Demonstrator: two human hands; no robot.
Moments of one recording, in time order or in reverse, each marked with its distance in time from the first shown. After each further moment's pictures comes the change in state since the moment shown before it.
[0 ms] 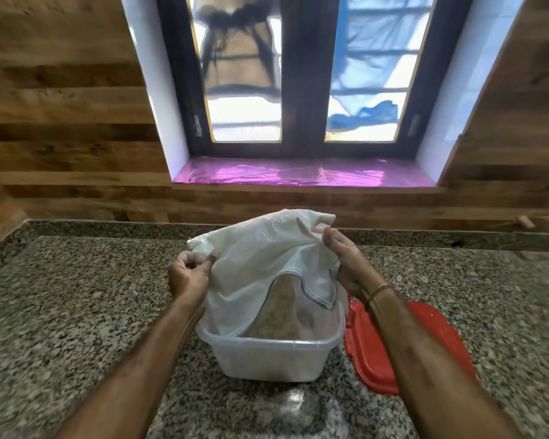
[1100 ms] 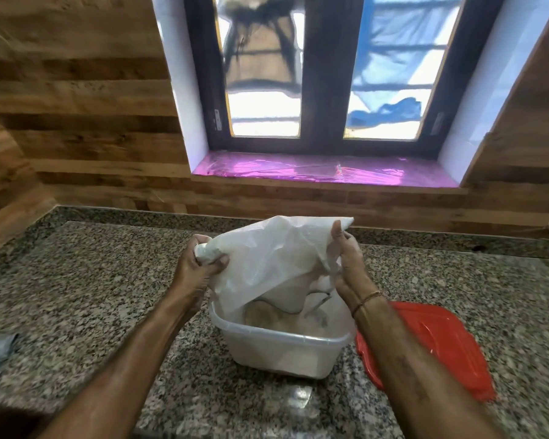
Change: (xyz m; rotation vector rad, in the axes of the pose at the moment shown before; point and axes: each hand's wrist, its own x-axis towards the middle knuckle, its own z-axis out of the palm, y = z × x) left_hand -0.013 0.014 -0.037 -0.076 -0.363 0.079; right_hand -0.007 0.016 0.037 0.164 0.275 0.012
